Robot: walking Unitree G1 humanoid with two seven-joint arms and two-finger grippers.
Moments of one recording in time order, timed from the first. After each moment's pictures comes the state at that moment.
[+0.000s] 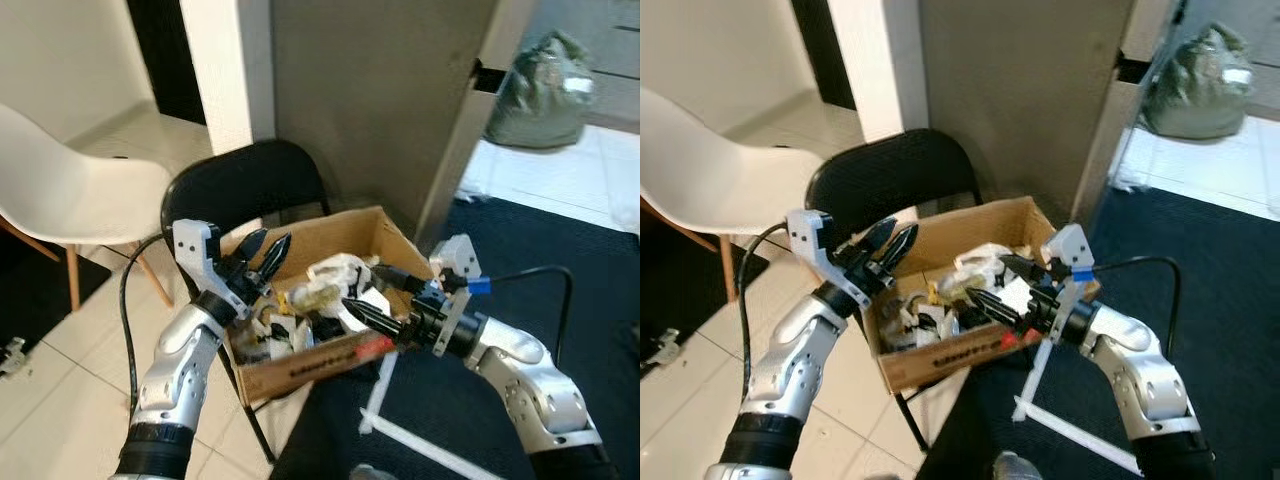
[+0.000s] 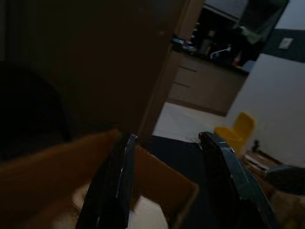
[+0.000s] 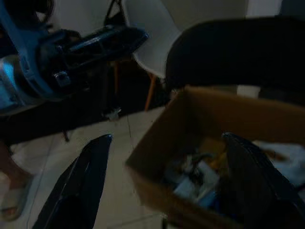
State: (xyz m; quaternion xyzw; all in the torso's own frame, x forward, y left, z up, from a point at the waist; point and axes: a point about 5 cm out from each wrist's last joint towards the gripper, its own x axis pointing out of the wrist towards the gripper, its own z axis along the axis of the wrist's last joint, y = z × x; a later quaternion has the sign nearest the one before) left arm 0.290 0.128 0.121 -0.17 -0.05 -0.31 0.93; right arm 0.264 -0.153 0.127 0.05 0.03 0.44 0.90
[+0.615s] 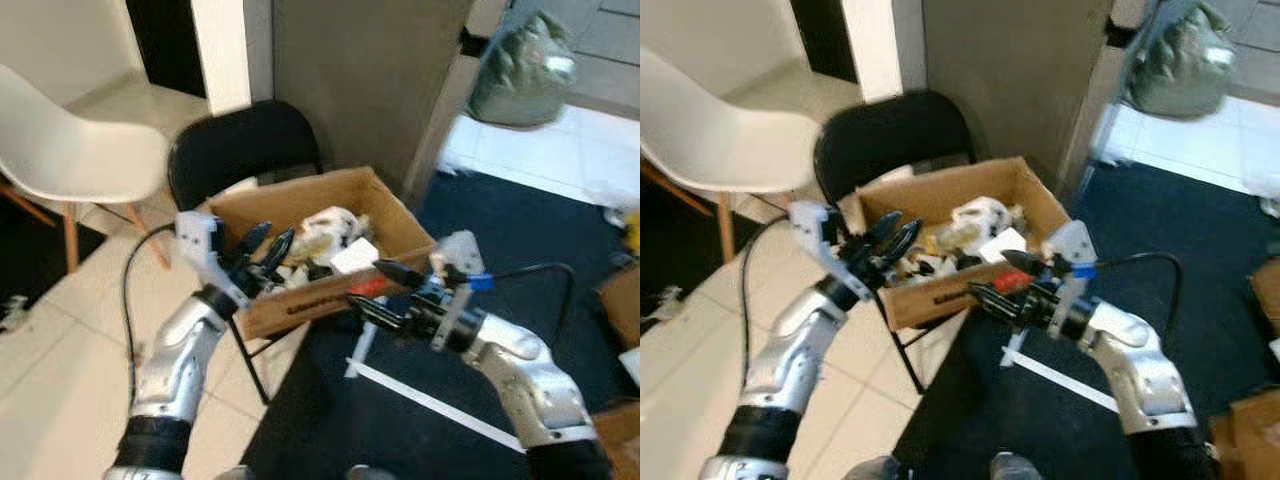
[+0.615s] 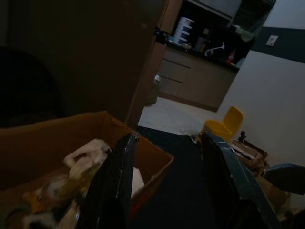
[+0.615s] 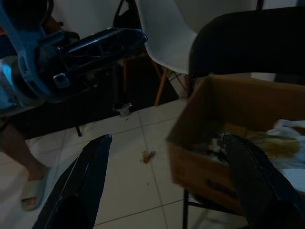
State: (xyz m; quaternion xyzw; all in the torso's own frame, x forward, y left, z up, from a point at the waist) left arm 0.291 0.128 0.124 -0.17 -0.06 -0.31 0.93; right arm 0.265 -0.154 0.128 0.05 0.03 0.44 0.90
